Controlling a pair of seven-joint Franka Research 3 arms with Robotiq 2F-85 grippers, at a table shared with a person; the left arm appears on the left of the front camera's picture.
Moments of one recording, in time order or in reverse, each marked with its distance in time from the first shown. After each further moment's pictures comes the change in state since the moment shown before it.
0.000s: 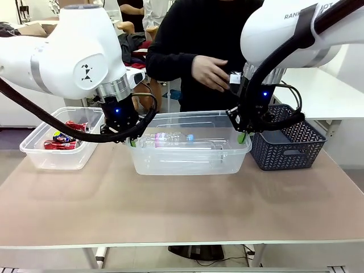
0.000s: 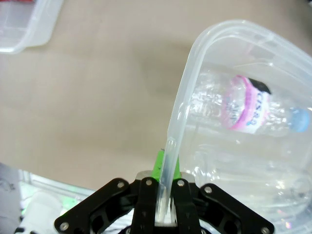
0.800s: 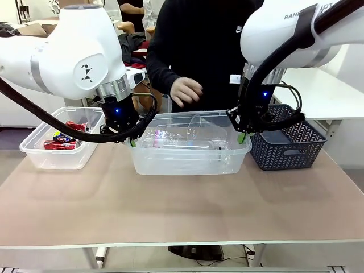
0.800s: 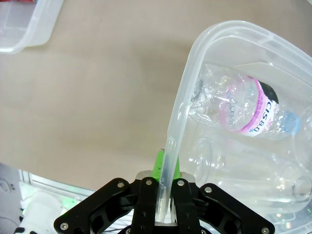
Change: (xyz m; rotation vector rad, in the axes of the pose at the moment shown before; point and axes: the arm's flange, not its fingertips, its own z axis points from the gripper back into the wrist) left arm 0.000 0.000 0.000 0.000 0.000 0.000; right arm 0.000 0.000 0.000 0.000 0.000 0.000
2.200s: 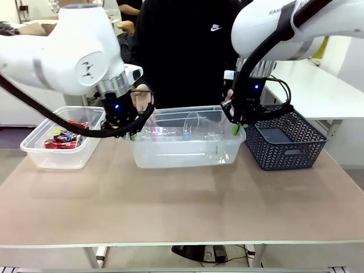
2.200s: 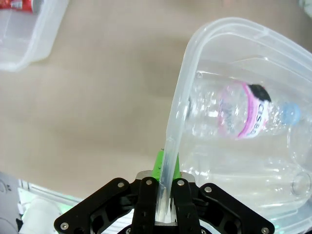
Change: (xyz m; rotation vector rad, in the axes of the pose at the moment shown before) left arm 0.036 0.007 -0.006 -0.010 -0.018 0.035; right arm 0.072 0.005 -0.005 0.012 0.027 0.013
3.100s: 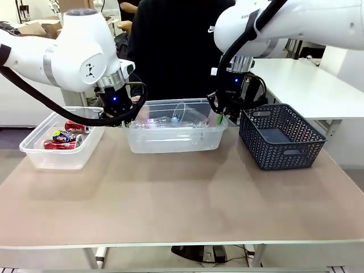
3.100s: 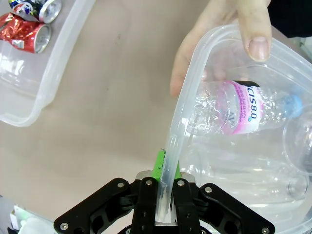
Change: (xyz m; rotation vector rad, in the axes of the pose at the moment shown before) left arm 0.062 0.011 -0.020 0.007 -0.079 0.067; right arm 0.084 0.007 -0.017 0.033 0.023 -0.008
